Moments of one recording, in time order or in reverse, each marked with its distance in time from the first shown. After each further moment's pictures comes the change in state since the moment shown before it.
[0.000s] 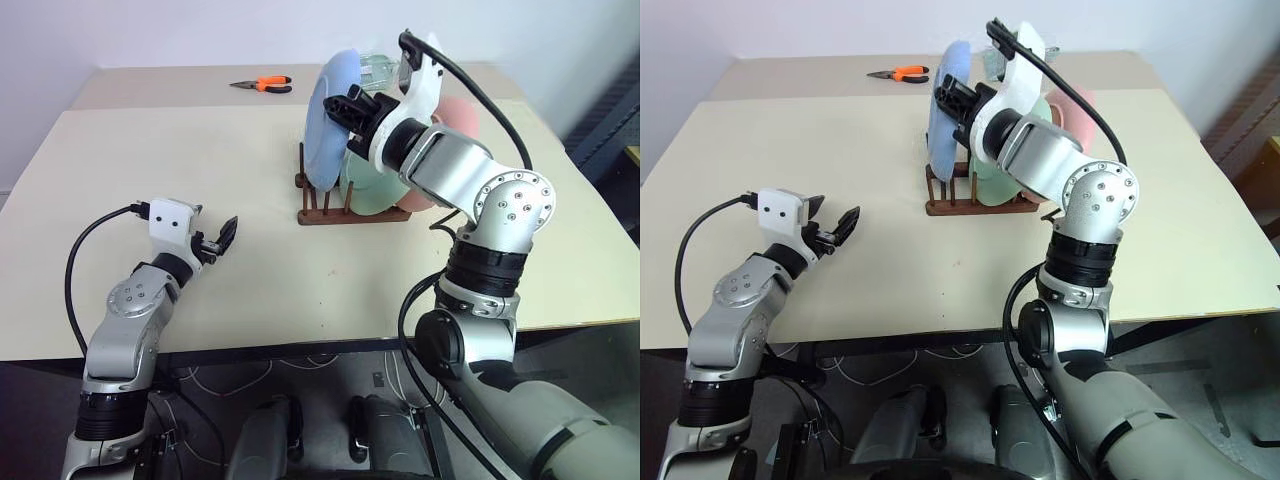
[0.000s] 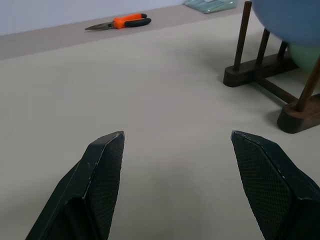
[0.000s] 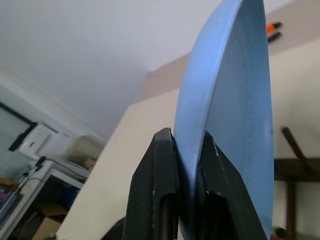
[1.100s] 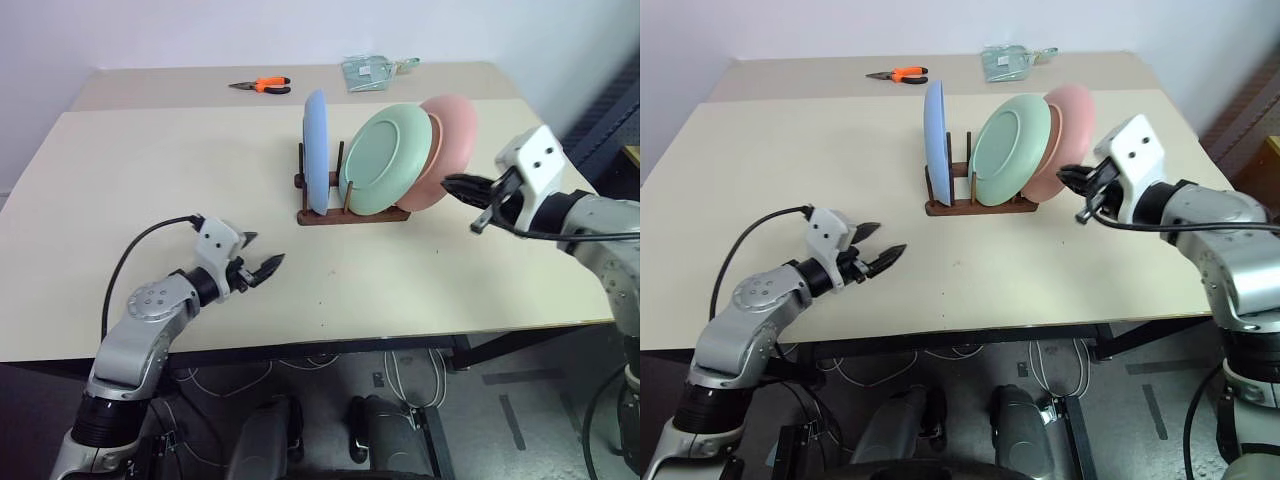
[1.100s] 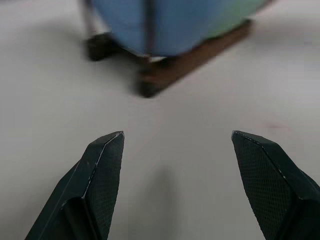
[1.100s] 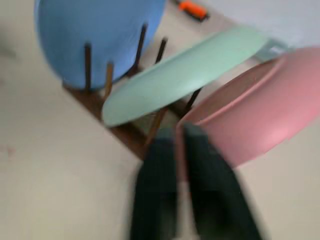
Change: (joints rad) left arm 0.004 0.085 -0.179 -0.098 -0.057 0.109 -0.291; right arm 0.572 -0.886 0.289 -0.272 -0.630 -0.488 1.044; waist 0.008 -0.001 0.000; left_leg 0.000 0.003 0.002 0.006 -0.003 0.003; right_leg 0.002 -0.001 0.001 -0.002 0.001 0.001
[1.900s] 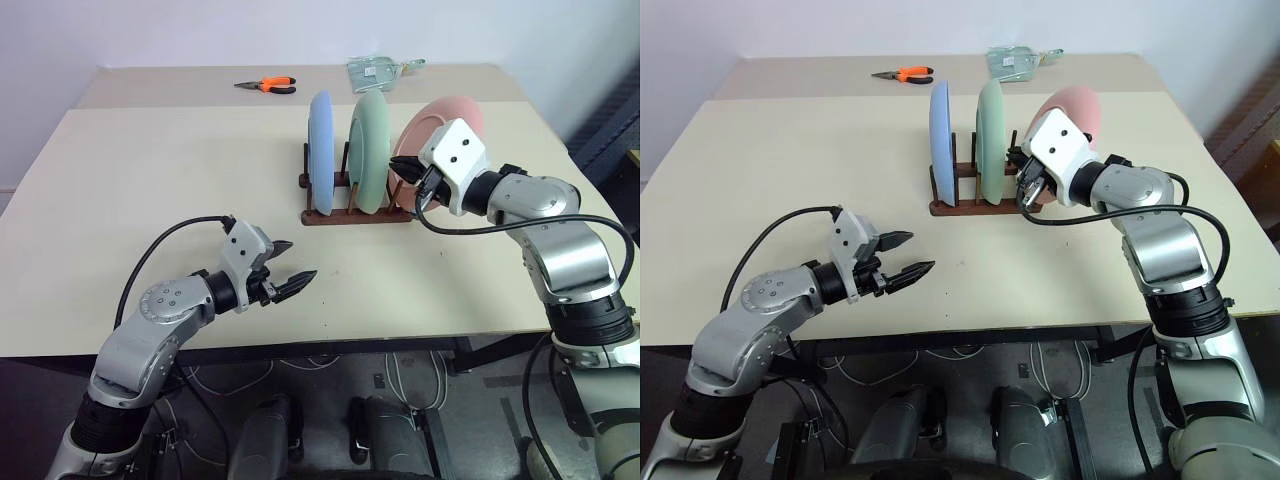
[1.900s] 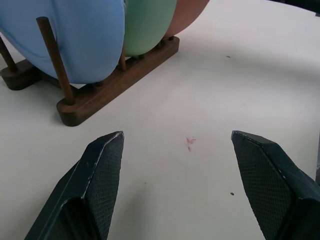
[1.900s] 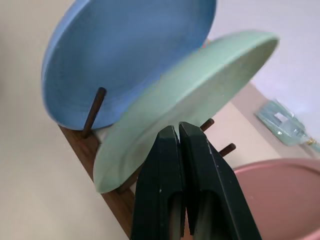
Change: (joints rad) left arm -0.008 0.014 -0.039 -0.138 -0.075 0.104 -0.038; right arm -0.220 0.187 0.190 0.159 -0.301 -0.220 0.032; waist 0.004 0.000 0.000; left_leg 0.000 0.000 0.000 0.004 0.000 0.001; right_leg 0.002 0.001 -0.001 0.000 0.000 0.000
